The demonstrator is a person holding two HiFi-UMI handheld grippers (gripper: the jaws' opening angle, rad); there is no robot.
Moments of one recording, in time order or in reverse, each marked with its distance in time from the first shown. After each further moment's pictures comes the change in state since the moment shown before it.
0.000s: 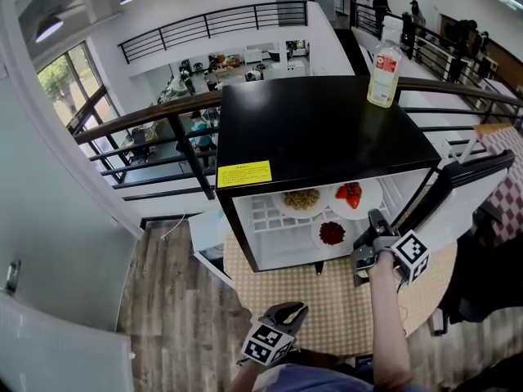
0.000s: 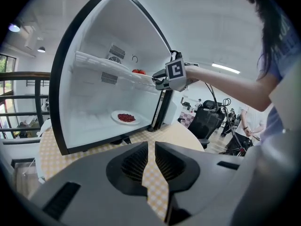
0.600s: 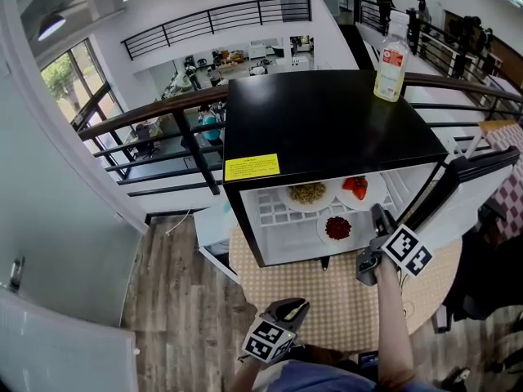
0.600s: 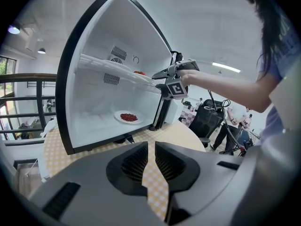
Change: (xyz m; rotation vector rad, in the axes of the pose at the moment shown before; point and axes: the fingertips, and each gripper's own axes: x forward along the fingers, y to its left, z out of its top) left arm -0.012 0.004 0.000 -0.002 0.008 0.009; right arm 0.000 0.004 -0.004 -0.540 0.049 -0.097
